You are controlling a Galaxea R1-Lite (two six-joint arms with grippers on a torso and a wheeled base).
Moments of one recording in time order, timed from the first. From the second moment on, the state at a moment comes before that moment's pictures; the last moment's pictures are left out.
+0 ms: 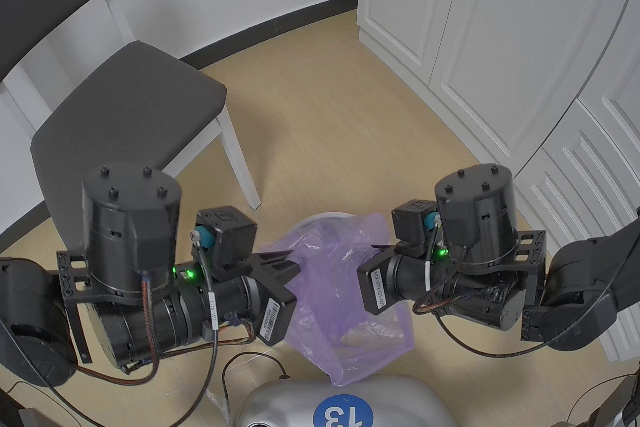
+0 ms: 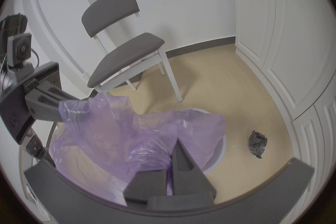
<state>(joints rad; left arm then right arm) -0.85 1.50 -0.72 -0.39 0.13 0.05 0.87 1.80 -0.88 -0.48 -0.22 0.15</state>
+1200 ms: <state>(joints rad) -0.80 1.85 -0.93 -0.66 0.06 -0.04 0.54 1.95 -0.68 -0.68 -0.06 0.16</state>
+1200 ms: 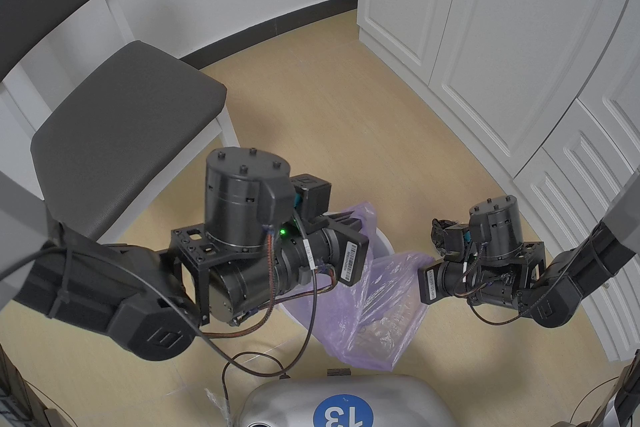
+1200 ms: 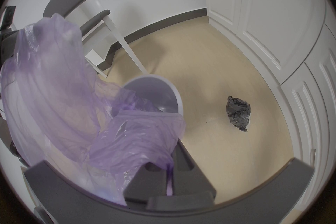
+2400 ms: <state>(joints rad) -0.67 2.15 -1.04 -0.96 -0.14 -0.22 0.56 1.94 -0.34 -1.14 0.01 0.15</state>
